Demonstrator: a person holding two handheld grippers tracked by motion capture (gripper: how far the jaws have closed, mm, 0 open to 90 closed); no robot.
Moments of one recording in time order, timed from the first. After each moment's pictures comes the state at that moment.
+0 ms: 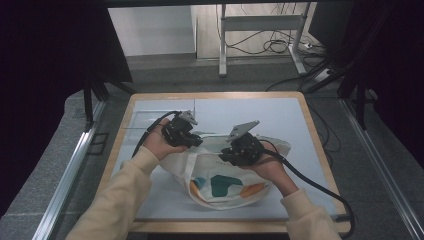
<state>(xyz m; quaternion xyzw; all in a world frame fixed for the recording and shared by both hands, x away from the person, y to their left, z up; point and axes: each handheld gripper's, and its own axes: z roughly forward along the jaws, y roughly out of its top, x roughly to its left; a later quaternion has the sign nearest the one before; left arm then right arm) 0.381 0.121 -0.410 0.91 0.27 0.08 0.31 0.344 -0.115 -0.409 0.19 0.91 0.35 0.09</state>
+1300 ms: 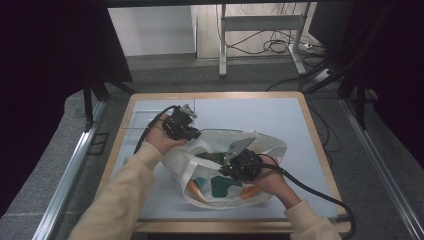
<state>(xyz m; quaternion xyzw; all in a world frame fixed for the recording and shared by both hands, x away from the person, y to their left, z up) 0.399 0.121 -0.411 0.89 0.31 0.11 0.31 0.315 -0.115 -0.428 0.13 0.93 0.33 0.07</state>
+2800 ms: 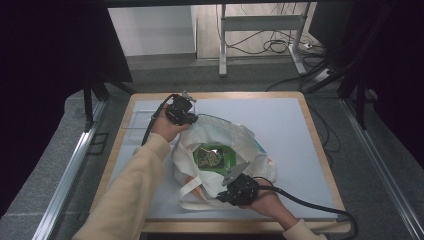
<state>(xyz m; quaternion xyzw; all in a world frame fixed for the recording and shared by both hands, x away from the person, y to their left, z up) 0.449 0.124 -0.419 0.86 0.39 0.16 0.30 0.279 -0.115 -0.484 0.13 0.94 0.31 0.00</state>
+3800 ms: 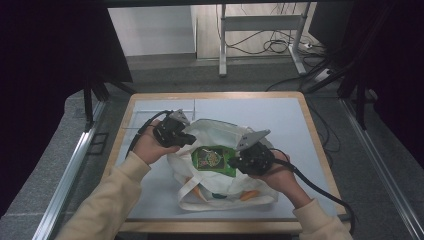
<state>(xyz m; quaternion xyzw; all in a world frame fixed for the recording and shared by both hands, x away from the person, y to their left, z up) 0.365 0.136 -0.396 0.90 0.28 0.09 0.32 0.316 -0.135 -0.401 0.19 0.92 0.34 0.10</state>
